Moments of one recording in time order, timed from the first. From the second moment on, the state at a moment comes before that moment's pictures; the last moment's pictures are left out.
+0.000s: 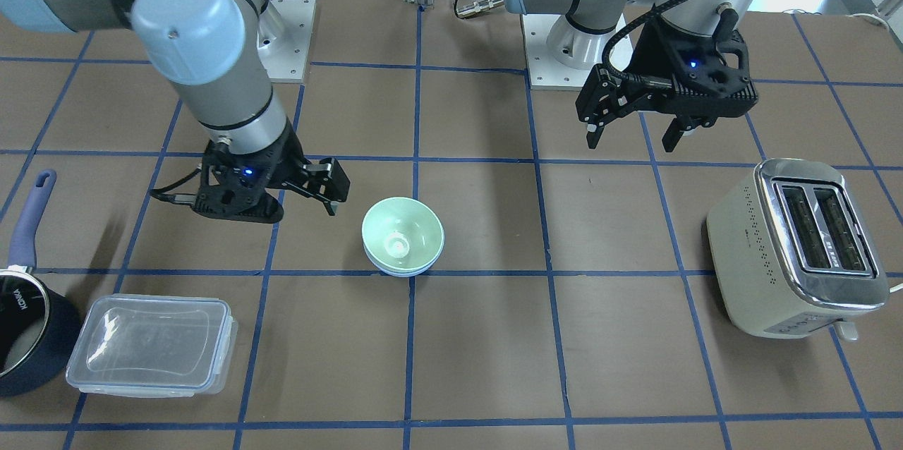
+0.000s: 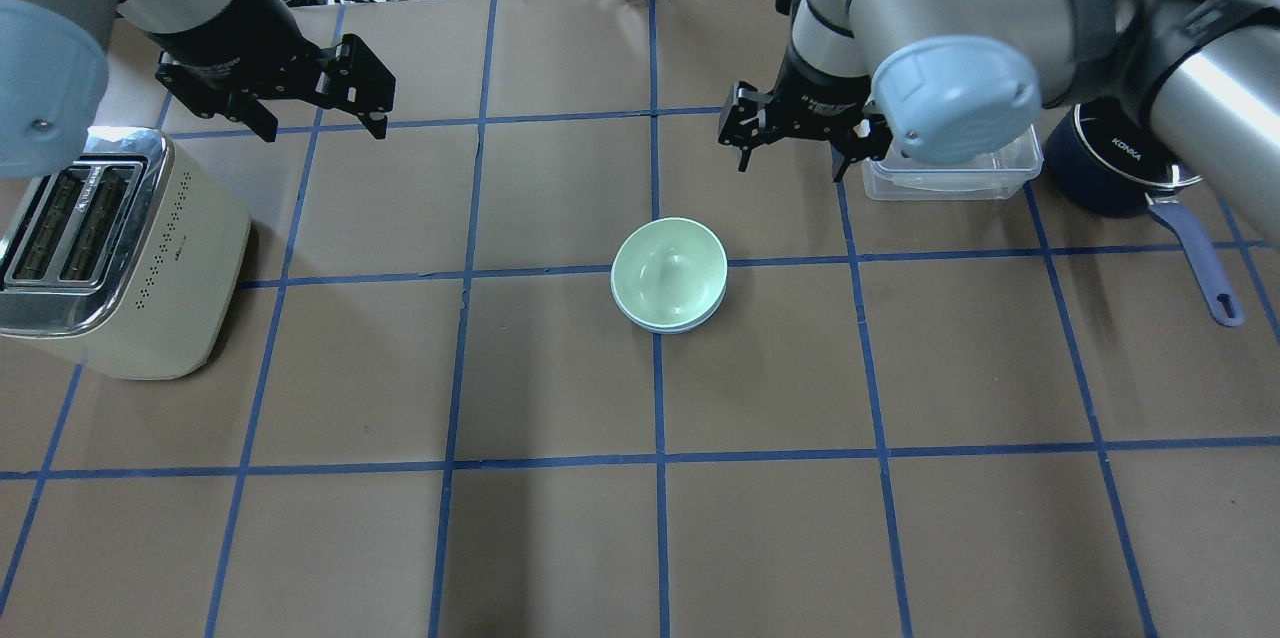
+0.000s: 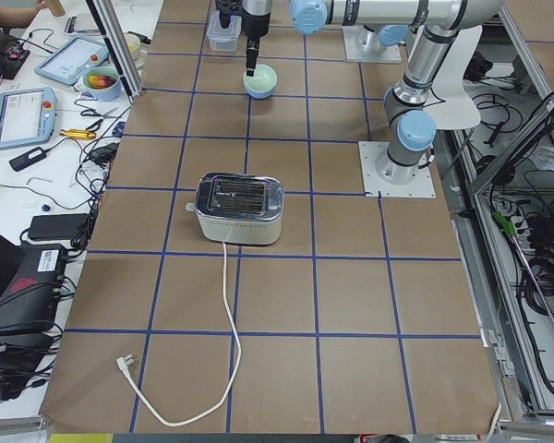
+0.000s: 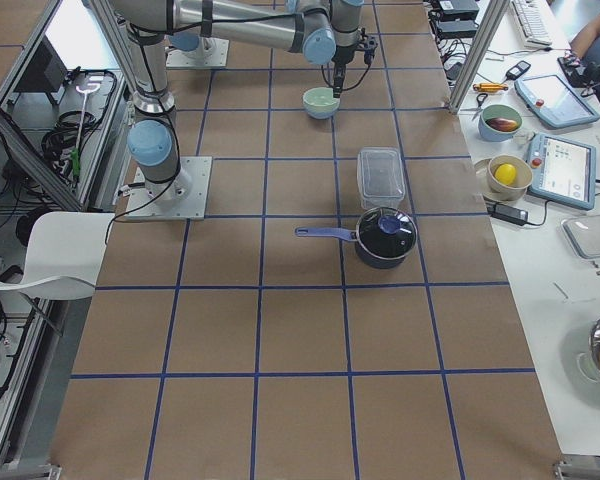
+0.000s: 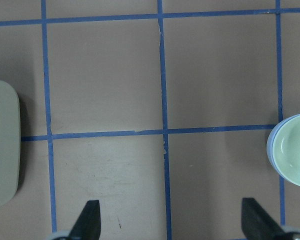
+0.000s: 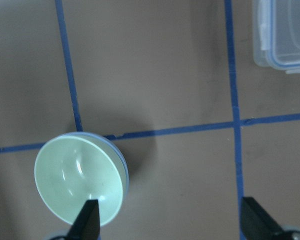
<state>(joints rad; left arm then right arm) -1.54 -1.56 -1.60 -1.43 1.56 0.06 1.67 -1.38 1.57 -1.77 -1.49 0.21</state>
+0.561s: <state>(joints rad) -1.54 -1.55 -1.59 -1.42 1.56 0.06 1.54 -1.53 1.50 -1.55 -1.55 -0.05</state>
